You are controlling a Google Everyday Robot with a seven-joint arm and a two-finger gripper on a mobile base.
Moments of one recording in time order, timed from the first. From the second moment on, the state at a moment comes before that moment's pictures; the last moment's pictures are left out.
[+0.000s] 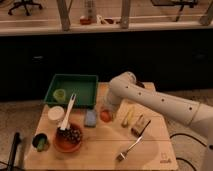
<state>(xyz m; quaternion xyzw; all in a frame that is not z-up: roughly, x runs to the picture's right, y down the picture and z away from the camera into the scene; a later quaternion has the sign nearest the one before) 0.003 0.144 0.789 -0.22 -0.29 -0.39 0.85</state>
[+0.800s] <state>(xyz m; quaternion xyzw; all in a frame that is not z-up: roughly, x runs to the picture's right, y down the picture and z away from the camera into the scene) 0.001 0.178 0.828 -0.22 -0.28 -0.34 0.87</state>
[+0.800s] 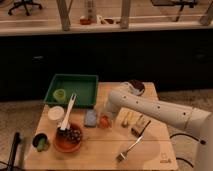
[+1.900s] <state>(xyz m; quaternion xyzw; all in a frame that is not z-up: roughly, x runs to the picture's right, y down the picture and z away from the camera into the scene) 0.001 0.173 0.837 -0.22 -0.27 -0.33 0.88</state>
